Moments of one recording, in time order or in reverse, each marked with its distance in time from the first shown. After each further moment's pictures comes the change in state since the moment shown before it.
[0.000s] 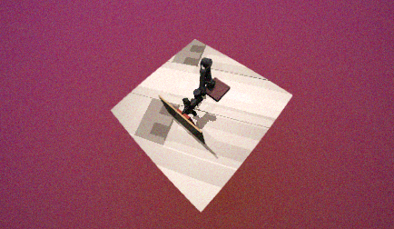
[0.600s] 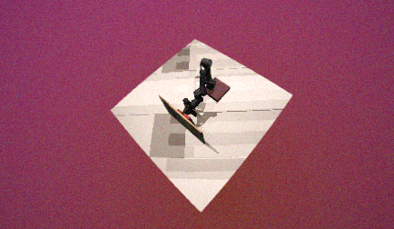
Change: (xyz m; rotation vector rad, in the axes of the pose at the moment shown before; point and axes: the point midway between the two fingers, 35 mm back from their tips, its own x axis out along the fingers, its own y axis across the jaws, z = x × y) arm 0.000 -0.004 0.000 0.001 -0.001 0.002
